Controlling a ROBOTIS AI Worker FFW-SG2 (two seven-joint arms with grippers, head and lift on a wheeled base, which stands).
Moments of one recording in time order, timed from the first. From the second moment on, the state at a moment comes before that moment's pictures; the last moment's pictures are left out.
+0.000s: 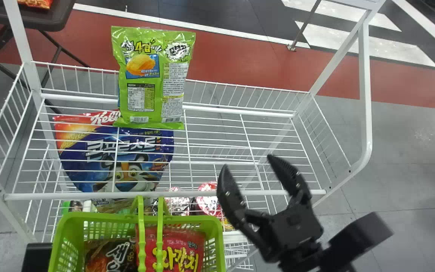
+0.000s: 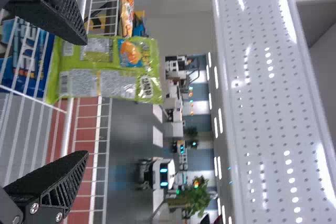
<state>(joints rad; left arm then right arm) 0.57 0.09 -0.11 -2.21 0.43 1.25 -0.90 0.90 -0.08 -0.03 -2.35 -0.14 -0.09 0.22</state>
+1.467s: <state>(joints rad) 0.68 0.11 0.11 -2.26 0.53 1.23 -1.04 0.88 -0.11 0.19 -2.30 0.04 0.02 0.08</state>
